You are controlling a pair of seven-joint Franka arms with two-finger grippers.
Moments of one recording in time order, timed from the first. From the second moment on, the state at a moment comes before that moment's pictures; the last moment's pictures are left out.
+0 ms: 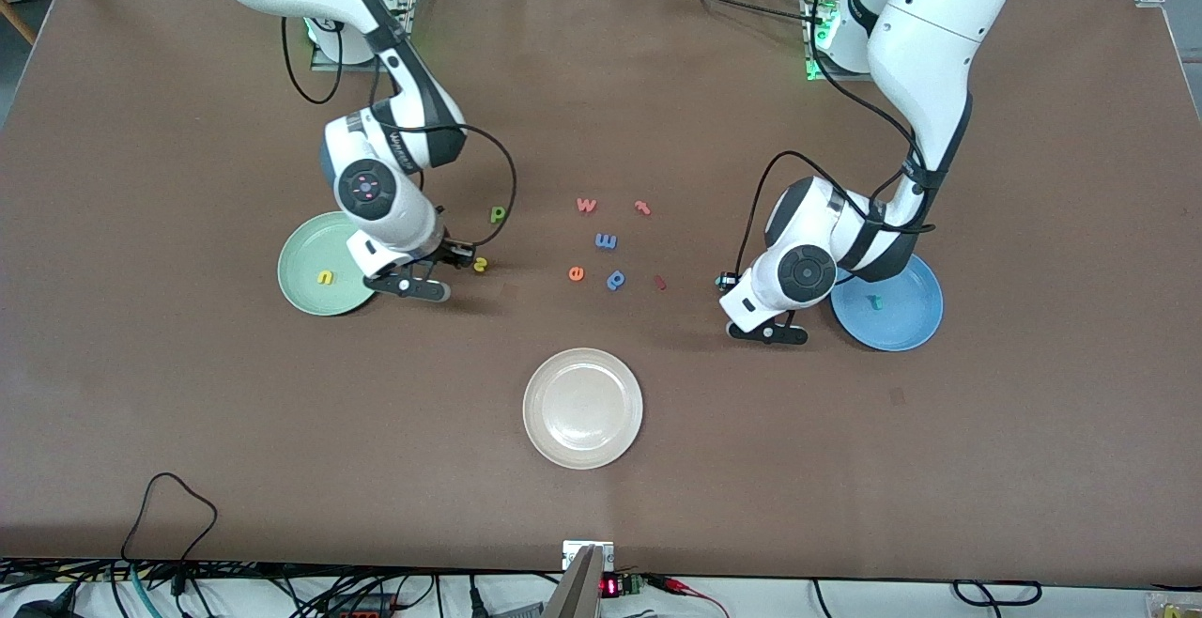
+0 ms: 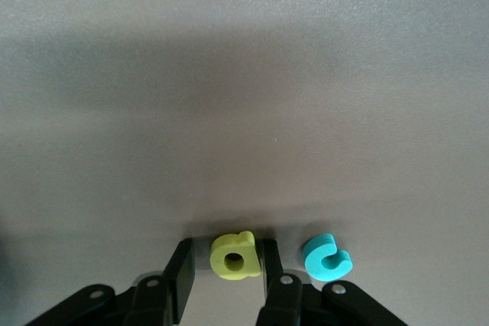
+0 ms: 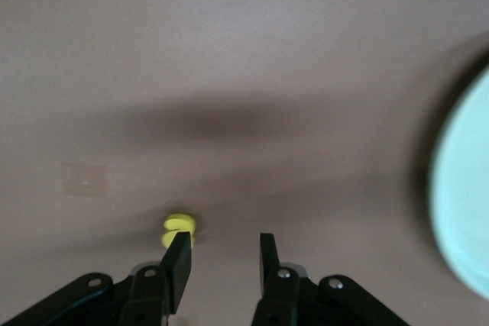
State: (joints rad) left arm -0.28 0.68 -0.15 -1.75 0.00 2.17 -0.33; right arm 0.49 0.46 -0.01 -2.00 0.05 2.38 0.63
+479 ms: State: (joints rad) left arm -0.28 0.68 -0.15 -1.75 0.00 2.17 -0.34; right arm 0.52 0.53 -0.02 -1.94 0.05 2.39 0.67
